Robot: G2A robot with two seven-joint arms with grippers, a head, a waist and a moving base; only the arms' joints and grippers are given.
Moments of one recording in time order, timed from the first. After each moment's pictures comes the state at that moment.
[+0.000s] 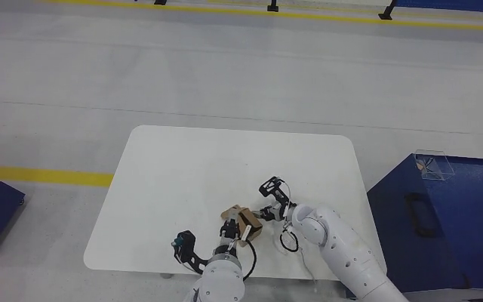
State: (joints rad) left arm 1.49 -1.59 -0.87 -2.07 -0.26 1.01 0.74; right arm -0.95 -1.22 0.94 -1.15 -0.97 -0.34 0.49
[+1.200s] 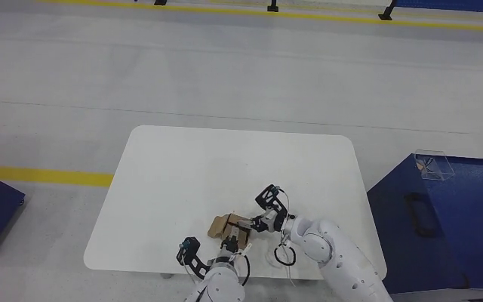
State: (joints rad) left arm 1.50 -1.53 -0.89 -1.84 0.04 1.01 0.42; right arm -1.15 -1.21 1.05 -1.40 -0.96 -0.43 0.40
